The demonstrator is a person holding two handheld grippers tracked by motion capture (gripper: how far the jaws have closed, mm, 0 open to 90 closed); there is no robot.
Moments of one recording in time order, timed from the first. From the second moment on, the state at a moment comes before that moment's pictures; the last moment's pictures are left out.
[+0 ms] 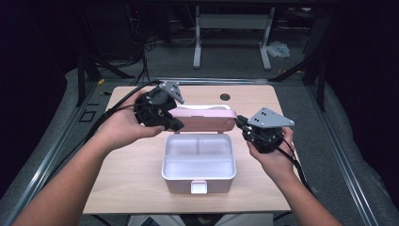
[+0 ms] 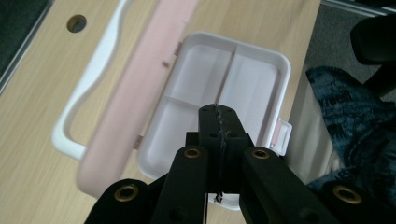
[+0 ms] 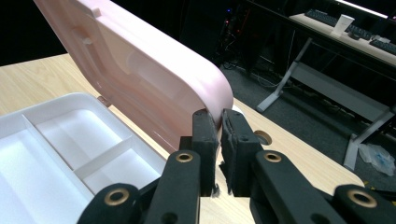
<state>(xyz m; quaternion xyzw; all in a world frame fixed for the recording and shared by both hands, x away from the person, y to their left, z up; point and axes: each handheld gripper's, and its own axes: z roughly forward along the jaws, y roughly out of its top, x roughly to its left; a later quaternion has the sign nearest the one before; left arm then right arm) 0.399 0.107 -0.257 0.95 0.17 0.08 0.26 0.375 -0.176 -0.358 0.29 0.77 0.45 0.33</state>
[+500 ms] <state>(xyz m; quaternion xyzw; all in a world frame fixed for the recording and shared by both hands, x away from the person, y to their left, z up) 0.442 0.108 -0.258 0.93 0.23 0.11 0.26 0.371 -0.180 -0.361 0.29 0.78 0.46 0.32</state>
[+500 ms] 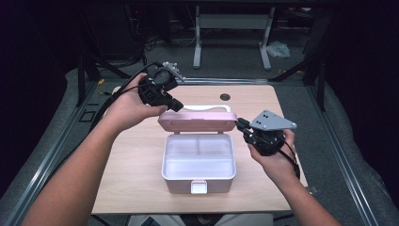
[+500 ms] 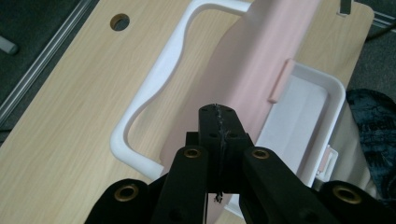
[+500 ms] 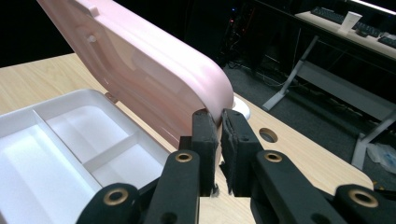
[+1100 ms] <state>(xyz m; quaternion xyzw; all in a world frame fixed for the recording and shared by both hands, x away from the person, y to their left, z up) 0.422 0.106 -0.304 0.94 0.20 0.08 0.26 0.351 -0.195 -0.376 0.29 0.80 0.46 0.24</state>
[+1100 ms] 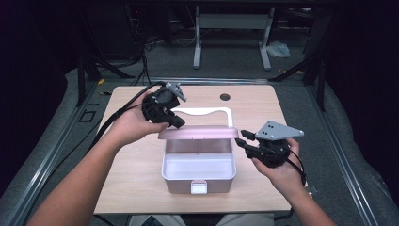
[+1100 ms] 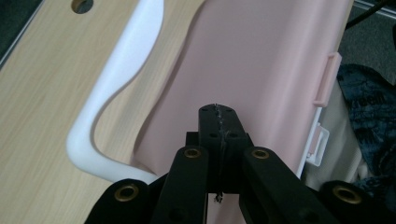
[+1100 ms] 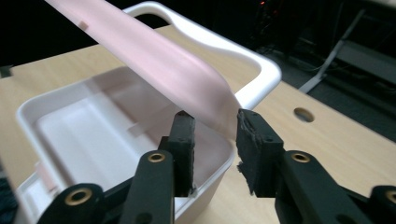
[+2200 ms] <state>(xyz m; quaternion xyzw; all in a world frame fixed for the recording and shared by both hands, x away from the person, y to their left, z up) 0.392 0.146 -0.375 0.94 0.21 0.06 0.27 0.331 -0.217 -0.428 0.31 0.82 0.45 0.20</state>
